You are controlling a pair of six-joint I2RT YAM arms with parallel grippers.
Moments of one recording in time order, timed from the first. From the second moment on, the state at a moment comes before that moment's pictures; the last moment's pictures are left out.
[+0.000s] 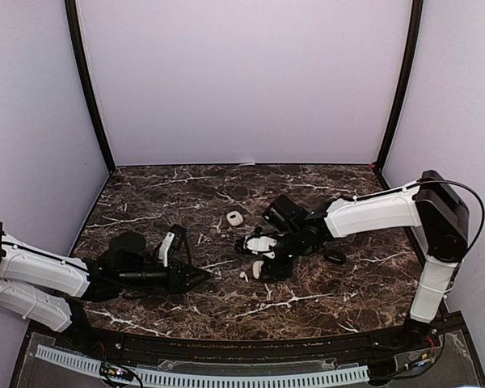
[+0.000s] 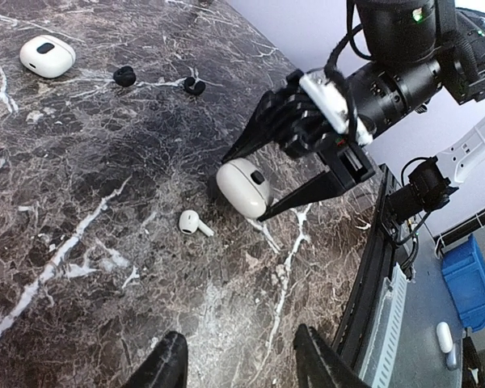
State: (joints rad) left arm -0.89 1.23 0.29 0.52 0.27 -0.57; right arm 0.94 1.82 1.12 -0.45 -0.21 -0.46
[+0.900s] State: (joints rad) left arm -0.88 1.24 0.30 0.70 0.27 -0.83; right arm 1.22 1.69 0.91 0.26 0.24 -0.07
